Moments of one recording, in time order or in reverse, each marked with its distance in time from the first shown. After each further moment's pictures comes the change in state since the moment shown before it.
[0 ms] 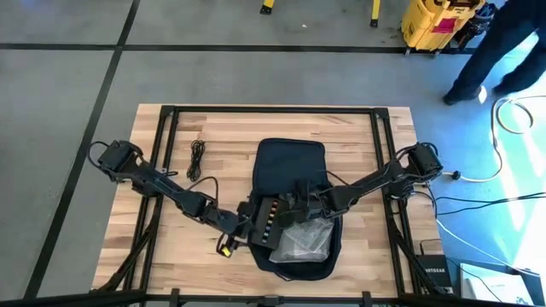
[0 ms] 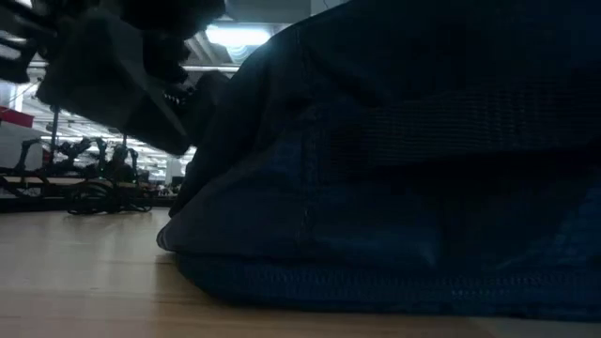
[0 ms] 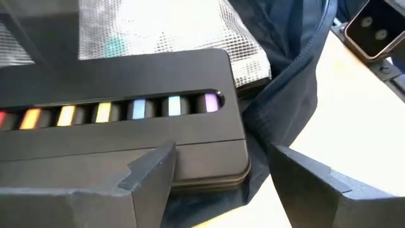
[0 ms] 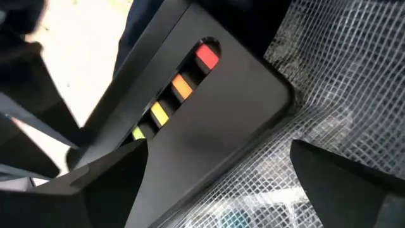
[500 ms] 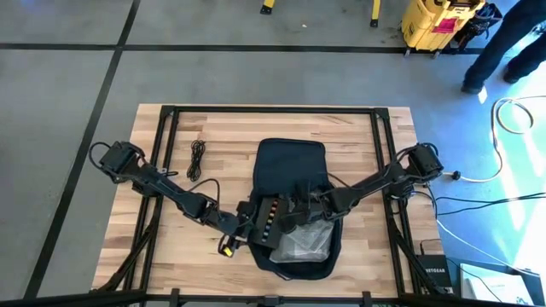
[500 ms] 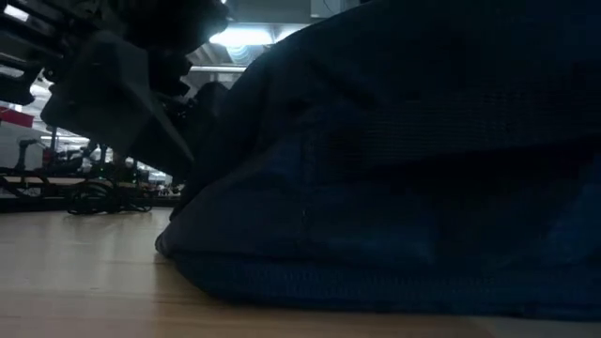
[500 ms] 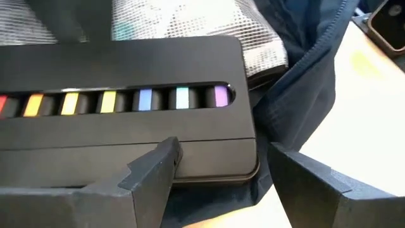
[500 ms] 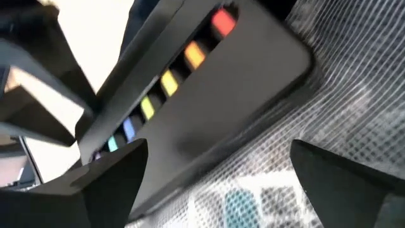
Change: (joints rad) left arm 0.000 0.023 -0.022 -0.017 -0.065 -0.040; right arm 0.028 0.000 0.000 0.000 -0.036 -0.041
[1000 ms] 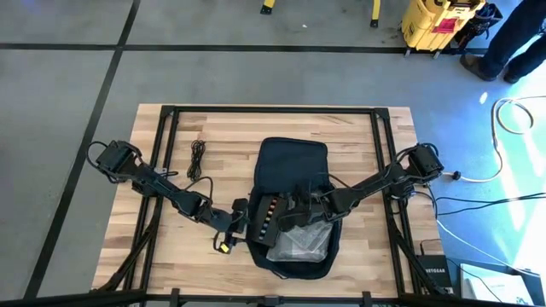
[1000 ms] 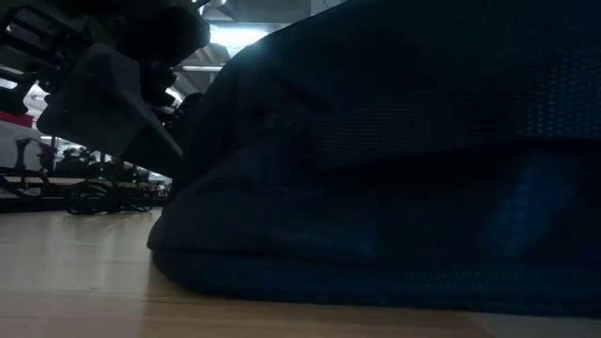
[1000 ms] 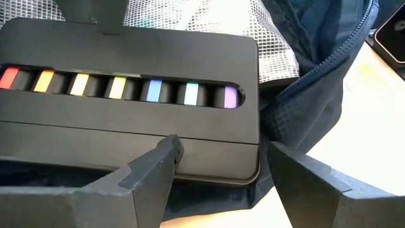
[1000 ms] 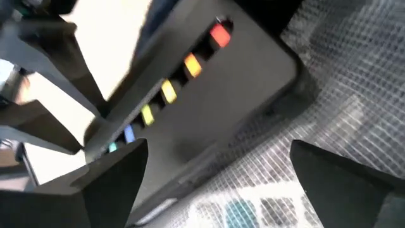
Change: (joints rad) left arm 0.001 0.000 -0.097 0.120 -0.015 -0.076; right arm -0.003 0.000 0.000 0.033 0.093 0.024
